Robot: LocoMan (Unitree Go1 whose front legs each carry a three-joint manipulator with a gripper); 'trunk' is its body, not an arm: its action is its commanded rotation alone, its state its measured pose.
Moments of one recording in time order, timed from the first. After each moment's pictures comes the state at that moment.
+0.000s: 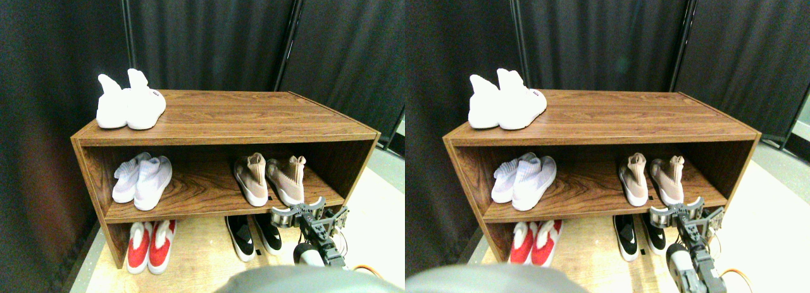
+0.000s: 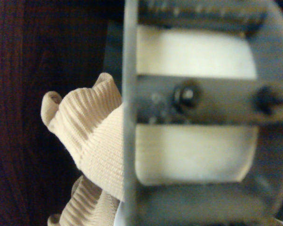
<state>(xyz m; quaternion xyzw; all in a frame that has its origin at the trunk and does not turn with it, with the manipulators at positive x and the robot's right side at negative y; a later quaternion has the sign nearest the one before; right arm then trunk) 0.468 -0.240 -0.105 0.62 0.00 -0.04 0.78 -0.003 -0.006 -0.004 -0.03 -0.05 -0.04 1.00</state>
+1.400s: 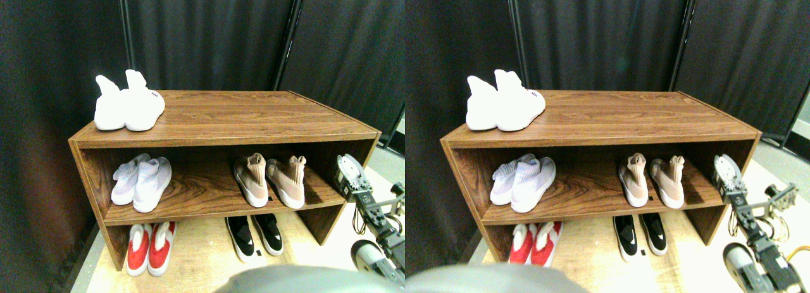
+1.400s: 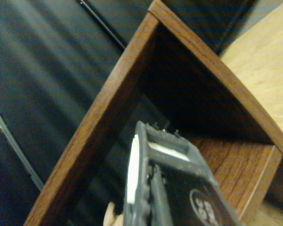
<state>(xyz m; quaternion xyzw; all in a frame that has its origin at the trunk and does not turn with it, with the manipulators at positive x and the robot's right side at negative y) 0.445 -0.317 -0.025 0.55 -0.18 -0.05 0.81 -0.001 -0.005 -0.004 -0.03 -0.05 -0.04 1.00</state>
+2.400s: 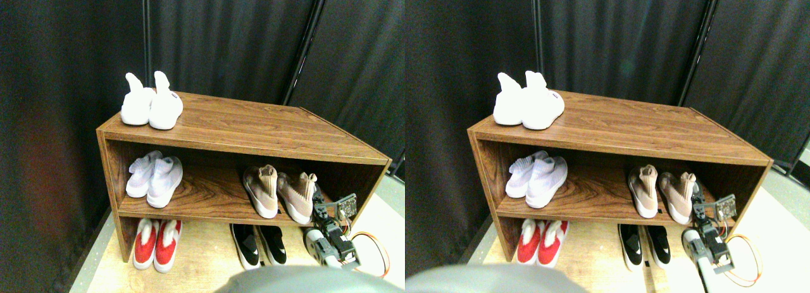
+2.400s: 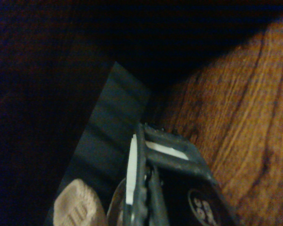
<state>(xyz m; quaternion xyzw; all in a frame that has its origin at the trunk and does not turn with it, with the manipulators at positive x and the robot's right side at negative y) 0.520 -0.297 -0.095 0.60 -0.11 -0.14 0.78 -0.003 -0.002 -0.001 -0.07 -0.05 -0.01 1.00</state>
